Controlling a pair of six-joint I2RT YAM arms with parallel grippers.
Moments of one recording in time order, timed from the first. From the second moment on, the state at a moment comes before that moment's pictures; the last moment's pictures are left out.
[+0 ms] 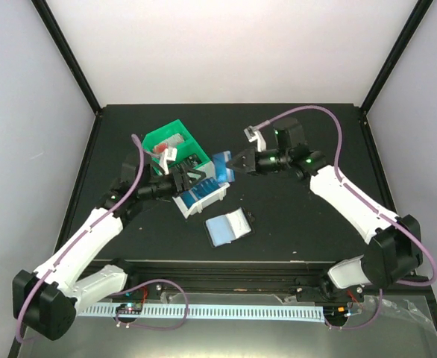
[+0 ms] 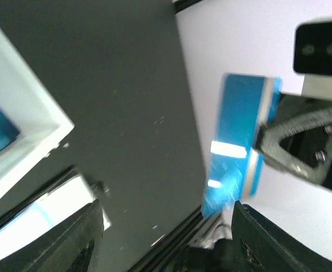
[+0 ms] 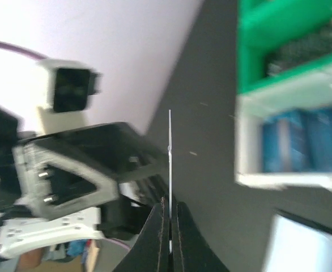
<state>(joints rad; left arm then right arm) -0.37 0.99 0.77 -0.18 0.65 -0.93 0.55 1.43 1.22 -0.28 -0.83 0.69</state>
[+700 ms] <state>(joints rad) -0.97 1.39 0.74 -0.41 0.05 -0.81 0.48 1.51 0.84 -0.50 -0.73 0.37</state>
